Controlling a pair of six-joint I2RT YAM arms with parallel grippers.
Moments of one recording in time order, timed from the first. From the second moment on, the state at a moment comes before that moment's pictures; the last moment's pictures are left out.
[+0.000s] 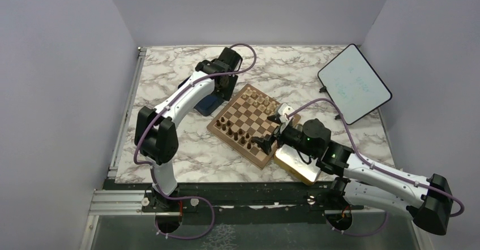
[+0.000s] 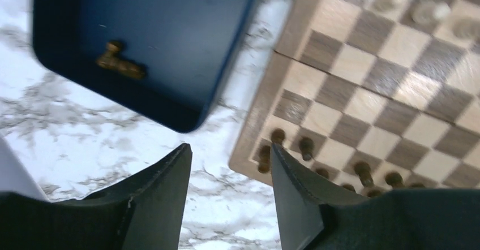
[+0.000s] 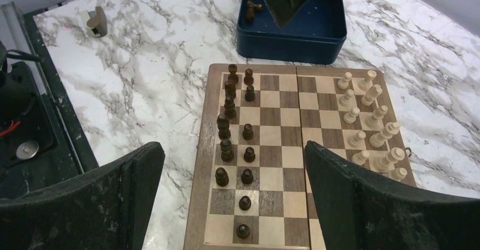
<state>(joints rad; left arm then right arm) -0.55 1.83 1.68 -0.98 -0.20 -0.13 0.96 0.87 0.55 0.17 0.00 -0.05</state>
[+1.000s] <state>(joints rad) -0.27 2.06 1.61 -0.37 -0.46 -0.59 0.96 0.82 0.61 0.07 0.06 0.03</state>
